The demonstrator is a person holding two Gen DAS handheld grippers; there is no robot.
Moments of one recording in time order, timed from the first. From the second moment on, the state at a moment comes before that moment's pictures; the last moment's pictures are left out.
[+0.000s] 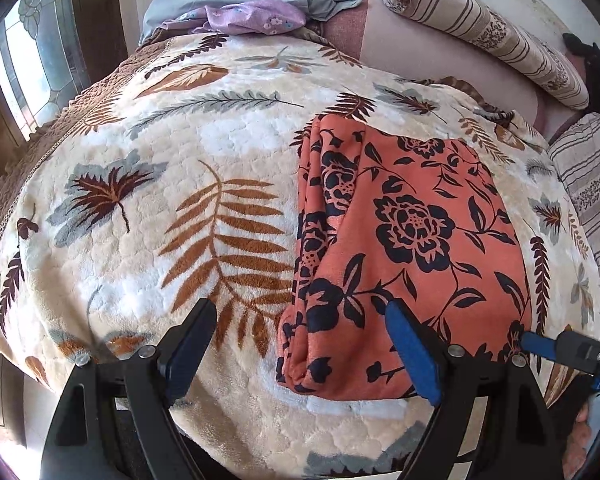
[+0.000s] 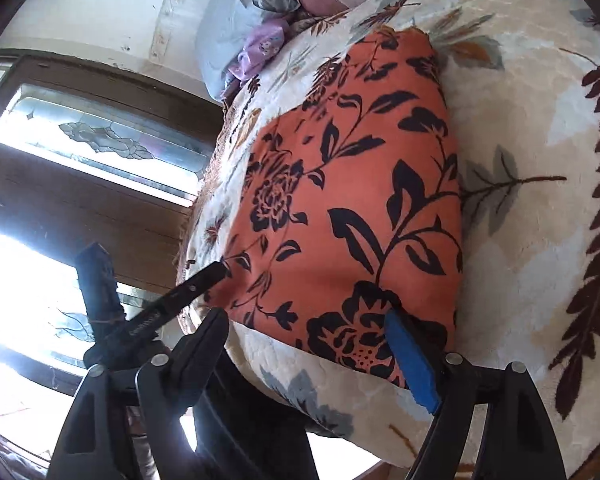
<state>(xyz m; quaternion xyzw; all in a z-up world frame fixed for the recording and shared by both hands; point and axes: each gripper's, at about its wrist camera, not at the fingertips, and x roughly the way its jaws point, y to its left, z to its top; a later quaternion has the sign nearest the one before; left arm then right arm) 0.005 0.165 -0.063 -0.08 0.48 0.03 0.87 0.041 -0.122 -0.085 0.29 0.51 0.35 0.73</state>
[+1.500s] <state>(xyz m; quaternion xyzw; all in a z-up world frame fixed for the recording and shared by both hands) 0.153 0.052 -0.081 -0.10 0.51 -0.11 0.85 0.164 -0.304 -0.083 0.25 0.46 0.16 0.84</state>
